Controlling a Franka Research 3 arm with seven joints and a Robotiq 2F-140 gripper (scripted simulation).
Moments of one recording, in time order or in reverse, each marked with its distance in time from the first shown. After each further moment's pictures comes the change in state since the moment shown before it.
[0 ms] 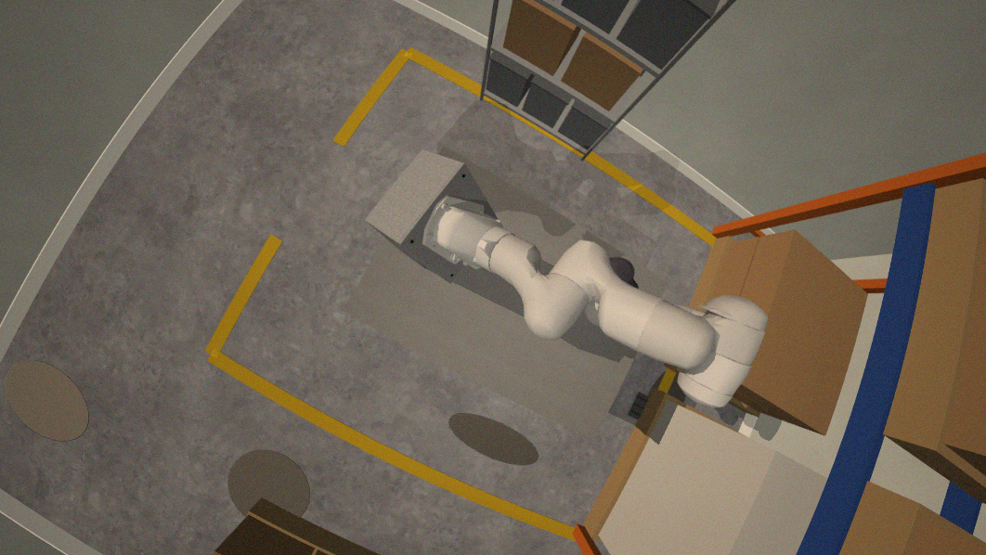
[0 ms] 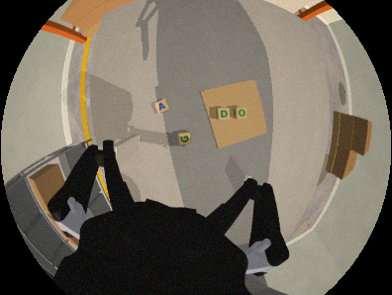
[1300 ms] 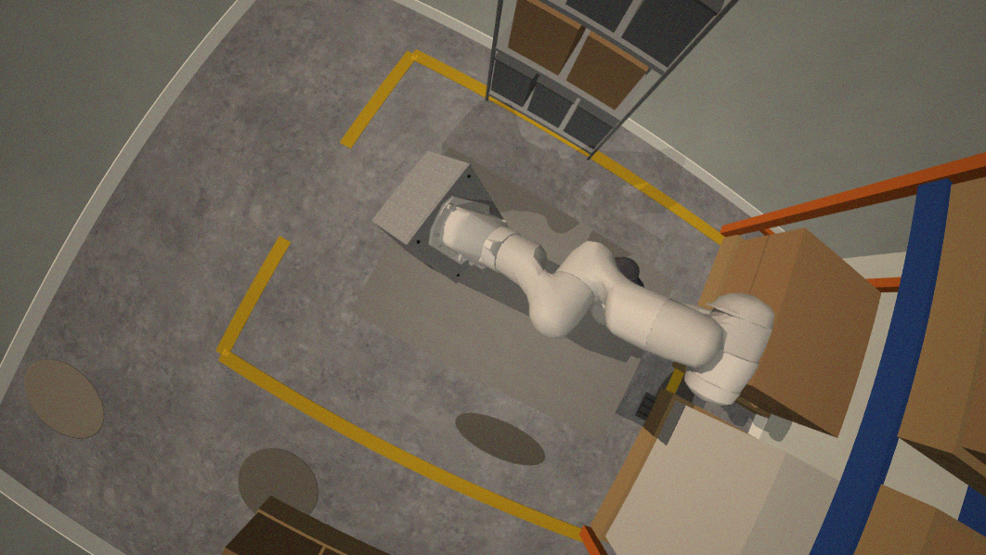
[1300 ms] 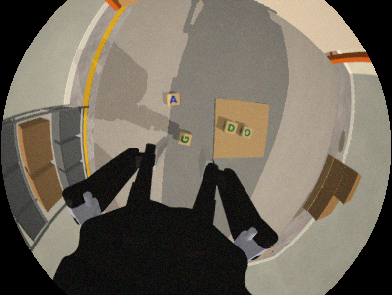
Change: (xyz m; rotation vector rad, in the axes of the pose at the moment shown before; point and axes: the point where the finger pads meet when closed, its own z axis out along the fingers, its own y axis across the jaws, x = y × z) arm -0.001 -0.001 0.006 0.004 0.000 -0.325
